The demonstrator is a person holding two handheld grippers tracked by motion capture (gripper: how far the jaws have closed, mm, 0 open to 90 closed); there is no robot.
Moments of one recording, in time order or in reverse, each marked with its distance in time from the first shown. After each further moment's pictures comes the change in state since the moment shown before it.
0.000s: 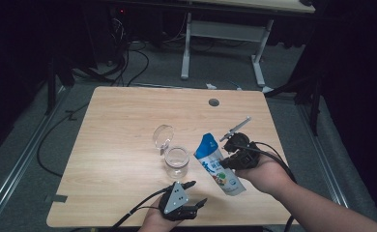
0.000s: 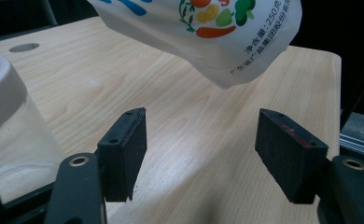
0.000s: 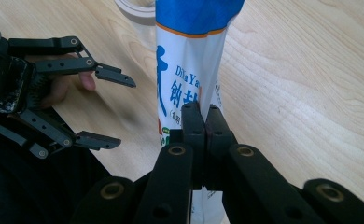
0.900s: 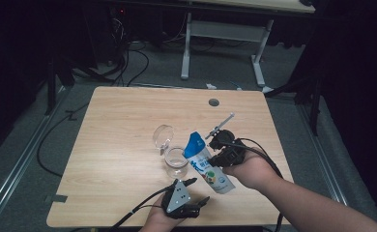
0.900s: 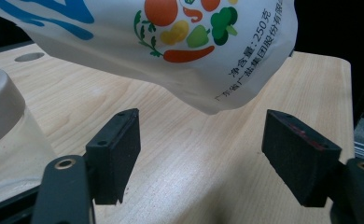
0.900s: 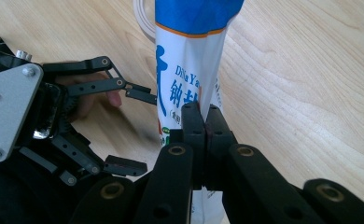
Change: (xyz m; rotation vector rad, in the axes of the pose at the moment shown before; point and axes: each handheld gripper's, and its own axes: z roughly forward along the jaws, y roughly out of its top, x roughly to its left) left arm 0.001 0.000 0.011 -0.029 0.020 0.011; right arm 0.017 0.028 0.009 0.026 0.016 -0.035
